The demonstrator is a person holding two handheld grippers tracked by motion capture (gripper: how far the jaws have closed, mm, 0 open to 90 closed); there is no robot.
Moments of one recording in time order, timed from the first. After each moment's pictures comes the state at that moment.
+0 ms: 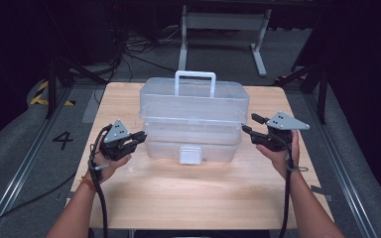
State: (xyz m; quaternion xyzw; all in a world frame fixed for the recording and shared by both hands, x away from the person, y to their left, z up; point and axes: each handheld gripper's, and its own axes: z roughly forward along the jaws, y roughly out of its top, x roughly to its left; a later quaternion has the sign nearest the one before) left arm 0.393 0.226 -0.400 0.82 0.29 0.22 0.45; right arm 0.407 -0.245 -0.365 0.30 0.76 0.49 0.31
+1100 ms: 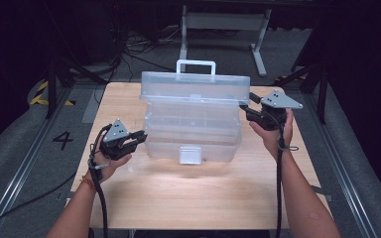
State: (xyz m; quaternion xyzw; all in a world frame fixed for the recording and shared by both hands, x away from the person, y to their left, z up) left arm 0.396 0.227 -0.402 0.81 0.30 0.21 0.45; right arm 0.446 -0.224 -0.332 0.32 0.72 0.49 0.36
